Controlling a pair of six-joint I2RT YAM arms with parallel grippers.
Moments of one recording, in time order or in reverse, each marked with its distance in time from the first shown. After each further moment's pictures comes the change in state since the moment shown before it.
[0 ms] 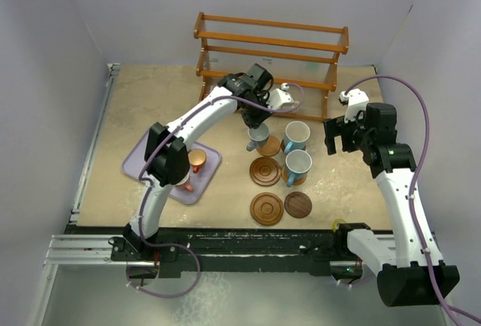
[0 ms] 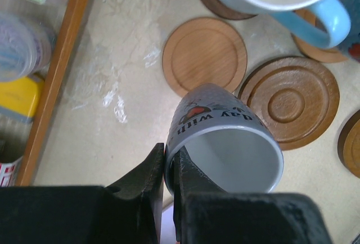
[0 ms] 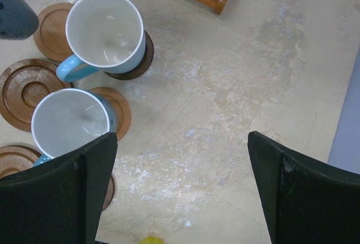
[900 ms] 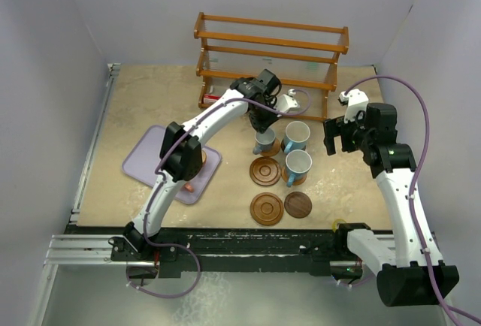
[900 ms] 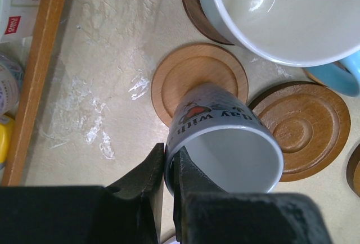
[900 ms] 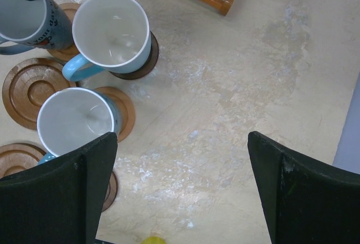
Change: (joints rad) left arm -0.028 0.196 0.183 -0.036 0.032 0.000; right arm -0.006 0.000 -0.002 0.000 -0.026 0.000
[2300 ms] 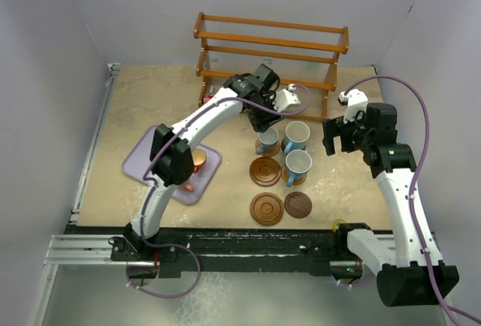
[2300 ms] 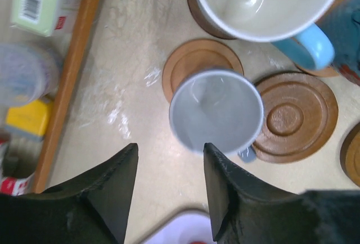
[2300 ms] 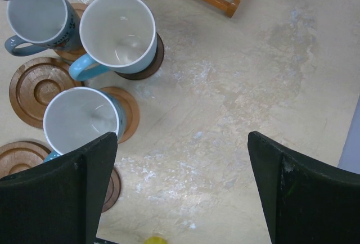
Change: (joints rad) left arm -0.015 -0.092 -0.055 0.018 -0.032 0.023; right arm -0.001 0.000 0.000 0.000 -0.023 0.000
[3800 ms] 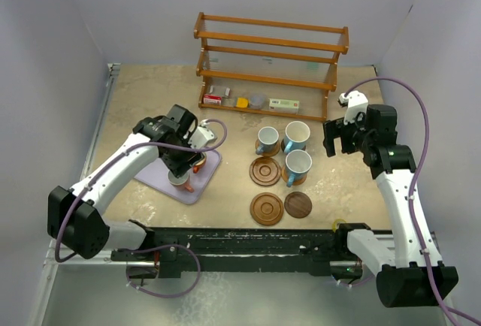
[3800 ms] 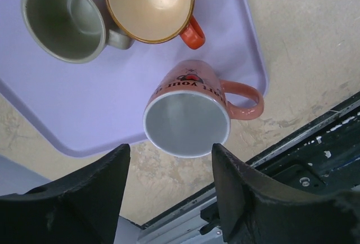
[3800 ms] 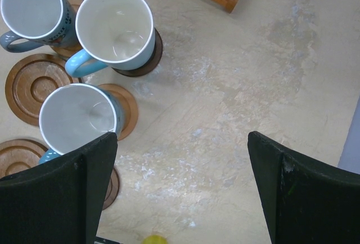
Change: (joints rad) left arm 0.243 -0.987 -1.149 -0.040 -0.231 -0.102; right arm -0.007 -0.007 -0.015 0.001 0.000 -0.005
